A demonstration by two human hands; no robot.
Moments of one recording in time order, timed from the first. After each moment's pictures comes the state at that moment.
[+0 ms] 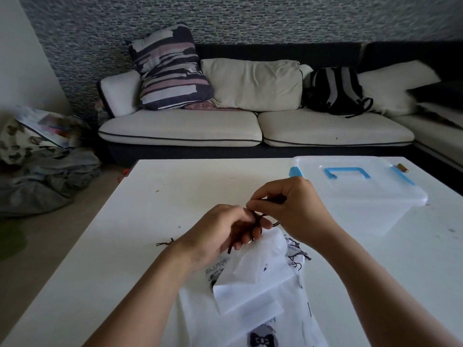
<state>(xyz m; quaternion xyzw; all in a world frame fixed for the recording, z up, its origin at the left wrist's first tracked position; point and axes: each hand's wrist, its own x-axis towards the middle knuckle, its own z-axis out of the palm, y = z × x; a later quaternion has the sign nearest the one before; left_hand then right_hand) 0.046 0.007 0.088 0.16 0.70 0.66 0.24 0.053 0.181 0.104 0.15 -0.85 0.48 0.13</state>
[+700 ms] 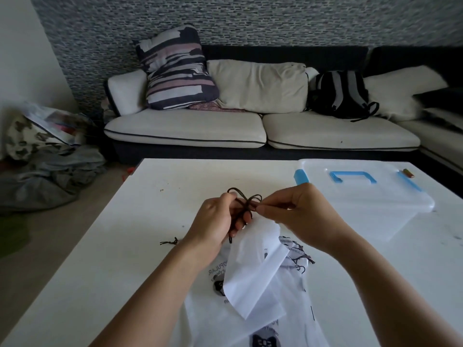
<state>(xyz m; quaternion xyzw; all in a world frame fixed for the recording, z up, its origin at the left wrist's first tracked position) 0.035 0.010 0.078 0.02 0.67 0.73 0.10 0.055 0.187 0.102 0.11 -0.87 0.48 0.06</state>
